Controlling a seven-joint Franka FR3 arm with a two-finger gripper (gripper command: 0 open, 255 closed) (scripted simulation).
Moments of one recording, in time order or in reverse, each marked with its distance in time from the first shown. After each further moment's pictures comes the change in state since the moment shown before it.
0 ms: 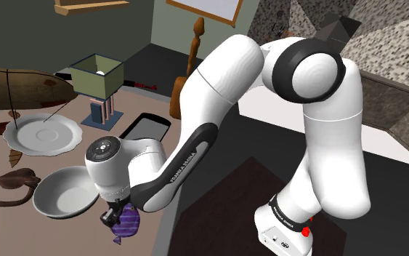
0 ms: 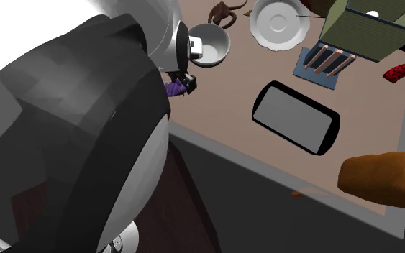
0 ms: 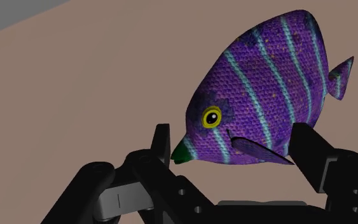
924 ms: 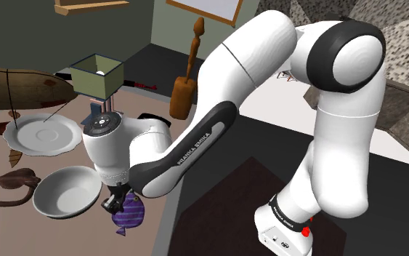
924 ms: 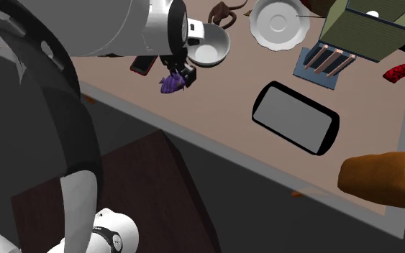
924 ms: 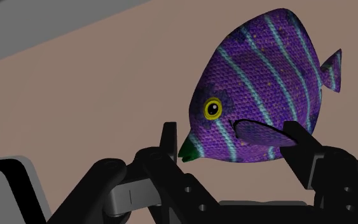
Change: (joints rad) arm -0.060 -0.161 0.071 -0.047 0.096 -0.120 -0.075
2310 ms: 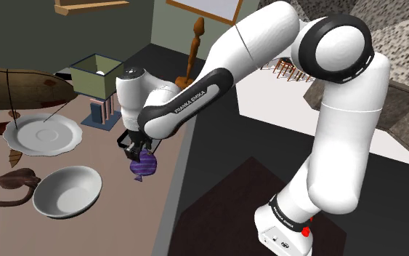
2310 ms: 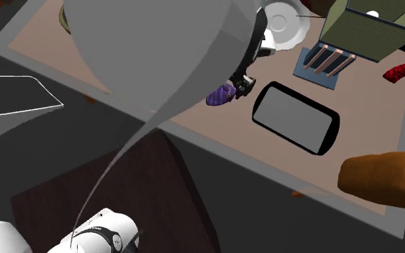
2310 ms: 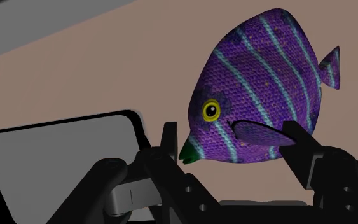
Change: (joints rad) arm -0.221 -0.042 -0.067 0.061 0.036 -0.051 -0.326
